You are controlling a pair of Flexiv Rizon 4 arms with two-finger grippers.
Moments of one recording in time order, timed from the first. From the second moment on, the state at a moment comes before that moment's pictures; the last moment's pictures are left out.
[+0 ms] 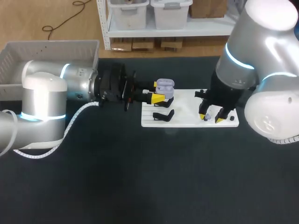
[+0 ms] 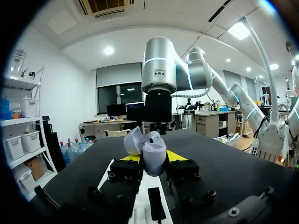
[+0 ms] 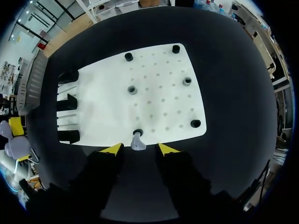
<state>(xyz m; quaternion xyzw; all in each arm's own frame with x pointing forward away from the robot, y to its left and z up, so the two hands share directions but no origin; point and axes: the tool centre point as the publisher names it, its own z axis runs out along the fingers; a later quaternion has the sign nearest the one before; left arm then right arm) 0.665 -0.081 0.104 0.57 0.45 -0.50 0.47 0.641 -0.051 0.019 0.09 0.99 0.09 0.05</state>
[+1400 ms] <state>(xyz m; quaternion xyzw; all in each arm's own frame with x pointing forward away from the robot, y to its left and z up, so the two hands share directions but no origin) 0.665 -0.081 0.104 0.57 0.45 -0.50 0.47 0.654 -0.051 0.012 0.11 0.99 0.10 0.06</state>
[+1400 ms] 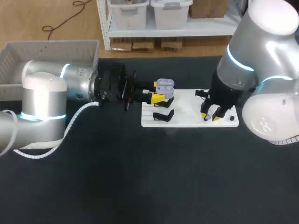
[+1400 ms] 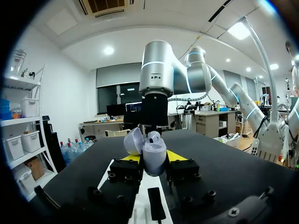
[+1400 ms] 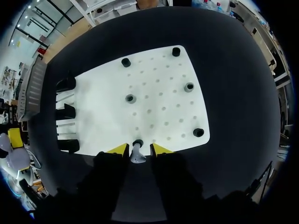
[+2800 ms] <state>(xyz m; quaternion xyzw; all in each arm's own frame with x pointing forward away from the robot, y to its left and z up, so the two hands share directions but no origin) 0.665 -0.081 0.104 0.57 0.45 -0.50 0.47 0.627 -0.014 0.176 -0.04 0.99 0.13 0.04</state>
